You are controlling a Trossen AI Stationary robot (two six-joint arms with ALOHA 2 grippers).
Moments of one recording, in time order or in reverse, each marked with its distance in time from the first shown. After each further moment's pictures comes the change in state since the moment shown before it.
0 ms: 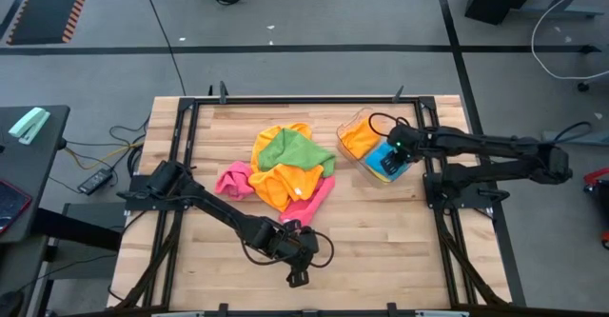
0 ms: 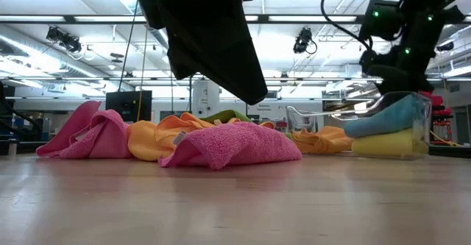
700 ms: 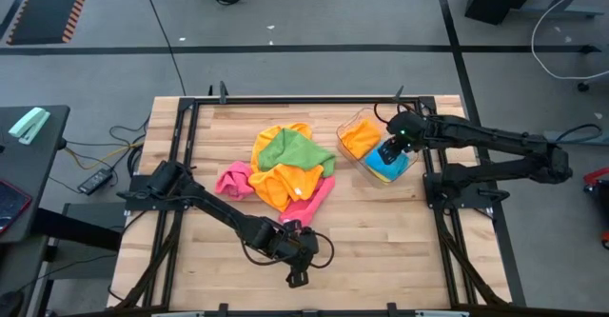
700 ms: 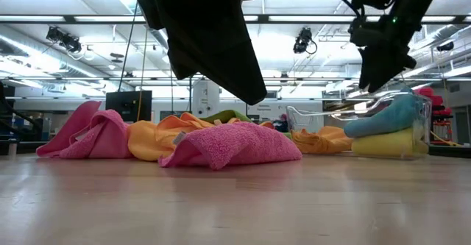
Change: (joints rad) left arm 0.000 0.001 0.000 0.000 0.000 0.014; right arm 0.017 0.000 0.208 -0.070 -0.003 -0.014
